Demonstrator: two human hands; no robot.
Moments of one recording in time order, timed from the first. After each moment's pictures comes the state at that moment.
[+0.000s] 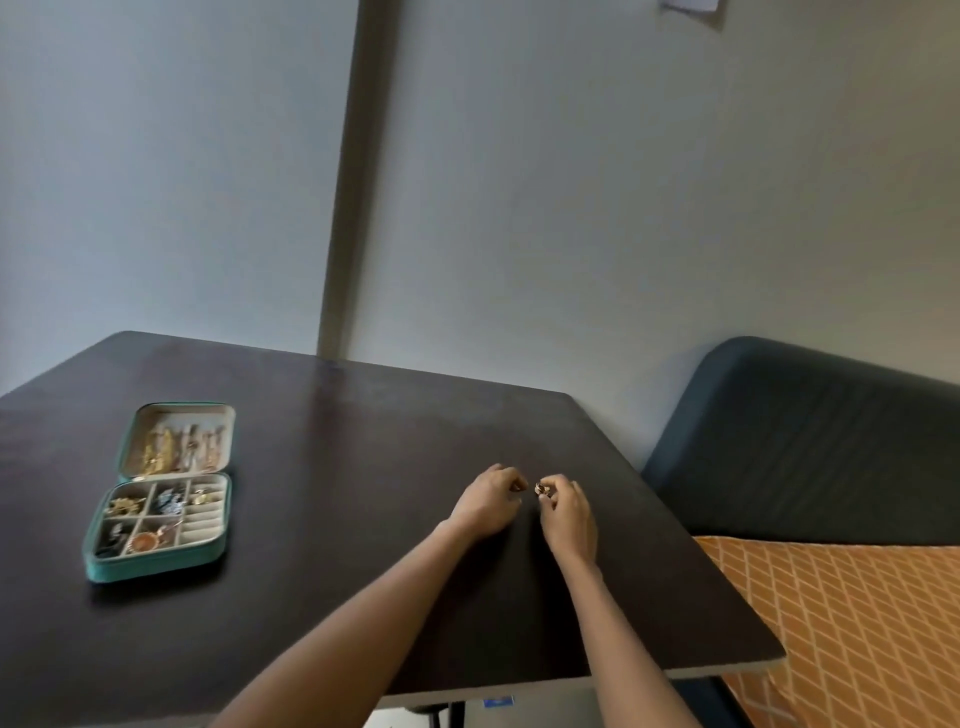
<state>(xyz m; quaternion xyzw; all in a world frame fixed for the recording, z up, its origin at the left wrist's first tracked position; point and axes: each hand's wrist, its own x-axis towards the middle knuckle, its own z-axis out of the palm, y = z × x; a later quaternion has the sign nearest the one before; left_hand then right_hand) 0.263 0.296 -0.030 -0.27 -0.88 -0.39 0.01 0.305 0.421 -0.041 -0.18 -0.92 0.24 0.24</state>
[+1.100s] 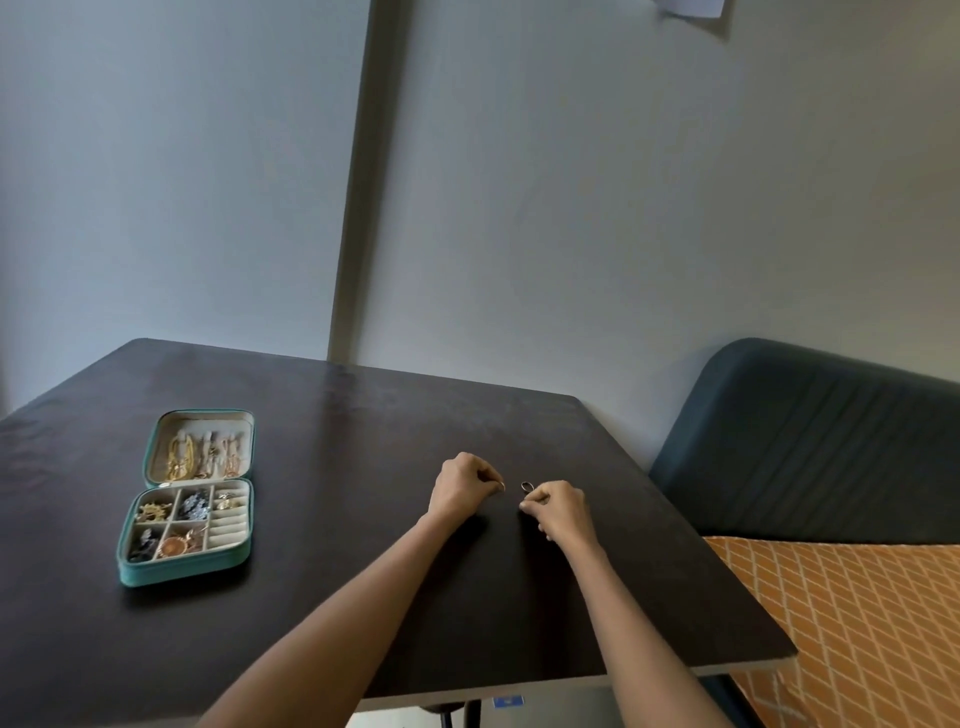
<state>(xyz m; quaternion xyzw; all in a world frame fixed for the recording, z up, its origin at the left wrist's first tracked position) 0.246 0.254 -0.030 -0.16 -0.86 -0.48 0.04 0.295 0.404 -0.026 -0.18 -0.93 0.28 0.12</state>
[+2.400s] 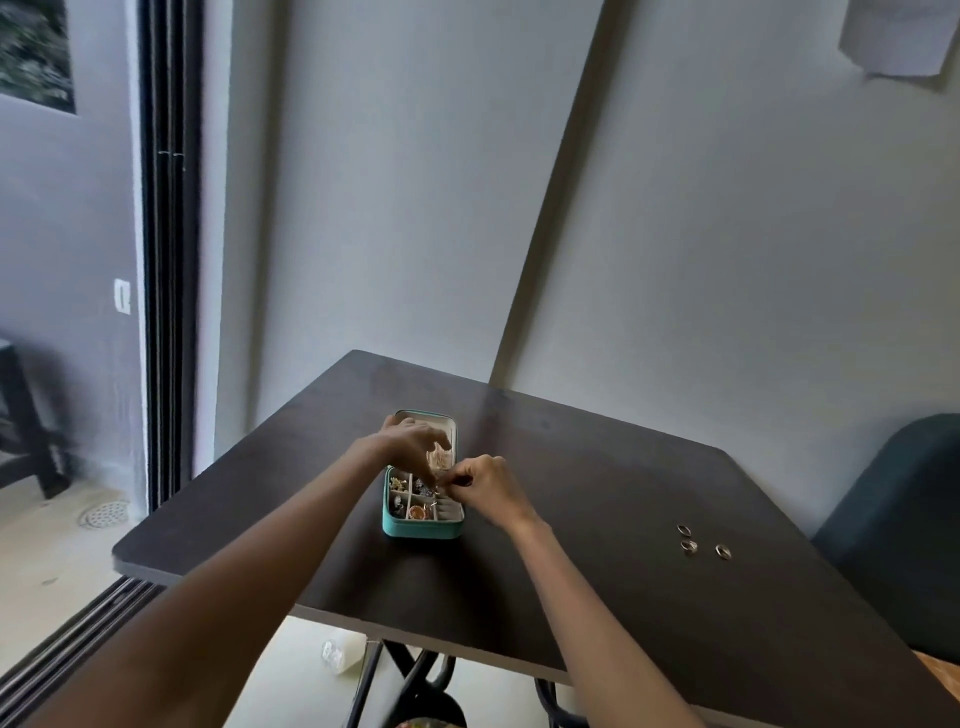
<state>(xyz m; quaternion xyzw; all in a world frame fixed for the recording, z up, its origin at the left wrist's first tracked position) 0.260 -0.047 0.020 -0.13 -0.99 -0.10 -0.05 0.295 0.117 0.001 0.26 -0.93 0.27 0.07</state>
